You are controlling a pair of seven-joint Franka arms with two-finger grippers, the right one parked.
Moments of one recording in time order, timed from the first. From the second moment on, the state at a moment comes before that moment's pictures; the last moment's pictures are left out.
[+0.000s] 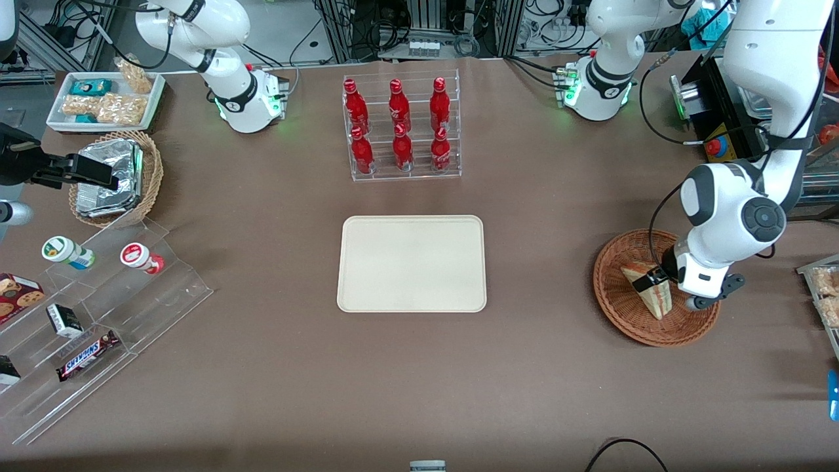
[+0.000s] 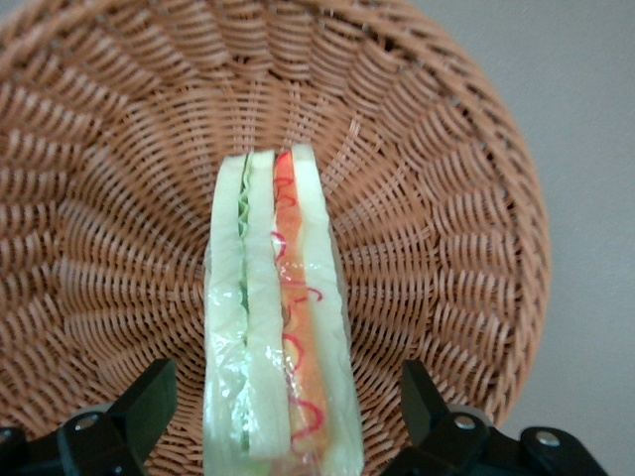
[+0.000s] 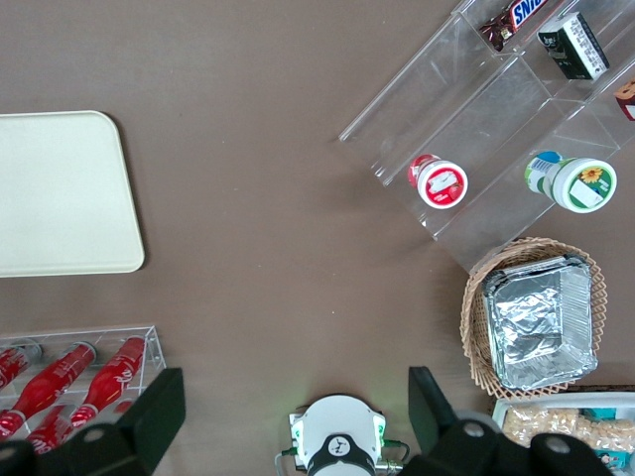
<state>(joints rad) 0.21 0.36 -0.20 -2.11 0.04 2.46 -0.49</state>
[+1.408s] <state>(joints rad) -0.28 0.22 -0.29 -1.98 0.04 2.09 -0.76</state>
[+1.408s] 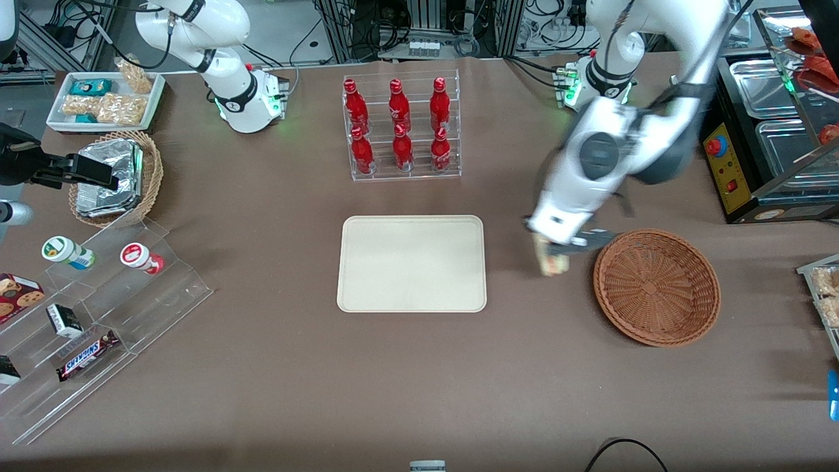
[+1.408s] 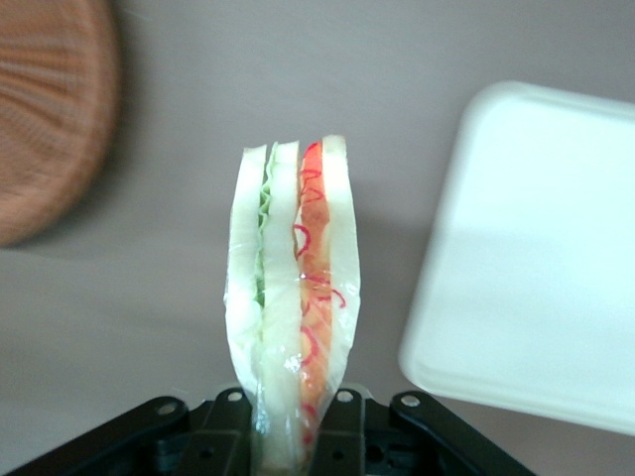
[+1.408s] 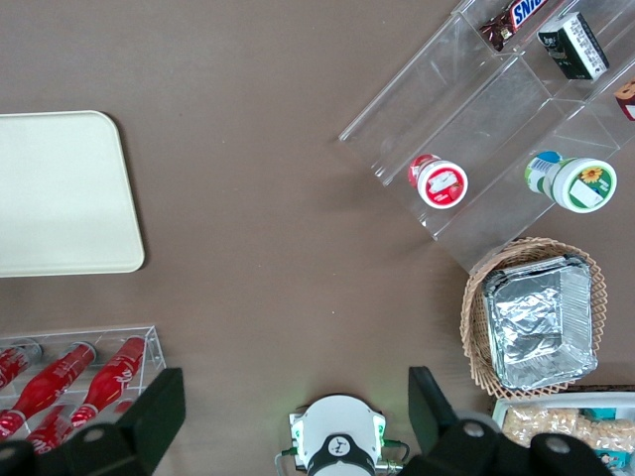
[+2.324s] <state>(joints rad) -0.61 0.68 -0.29 -1.50 0.04 2.09 -0.92</state>
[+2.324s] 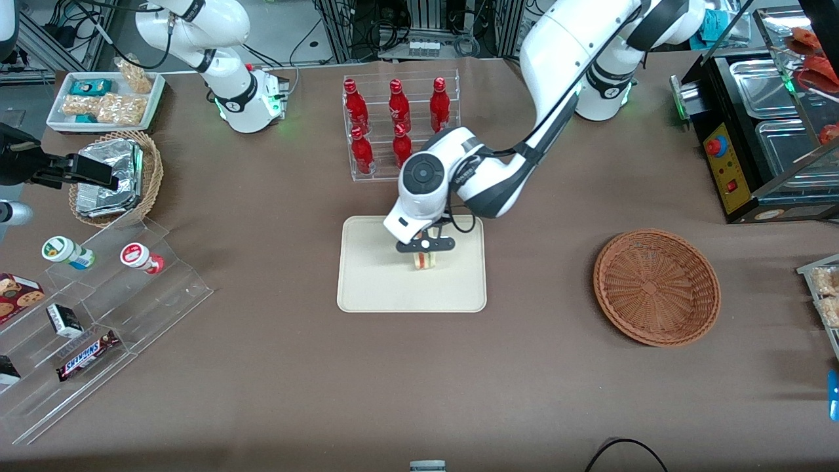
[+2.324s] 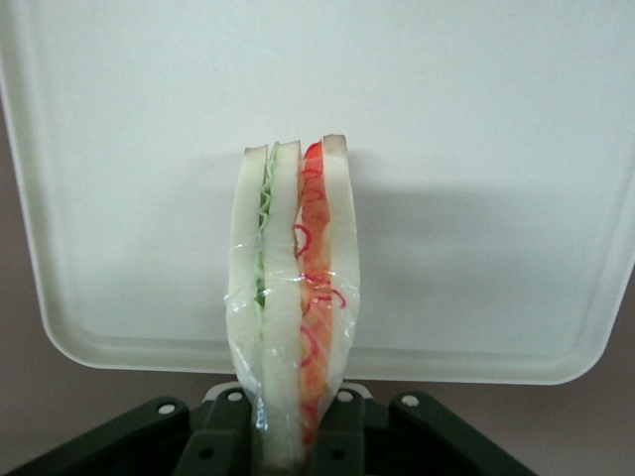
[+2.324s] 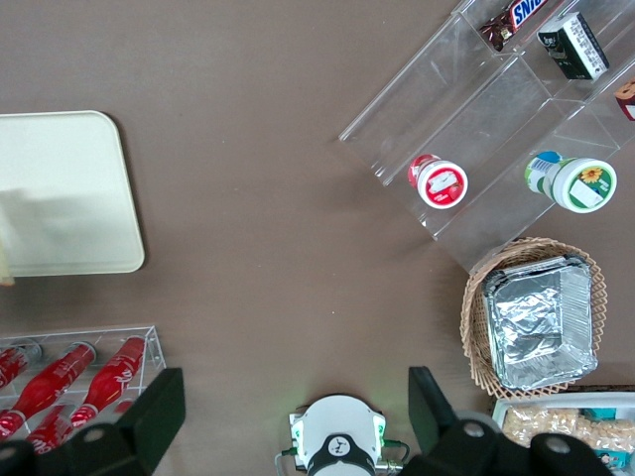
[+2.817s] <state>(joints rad) -0.62 0.72 -0.28 -1.48 0.04 2.09 -0.92</state>
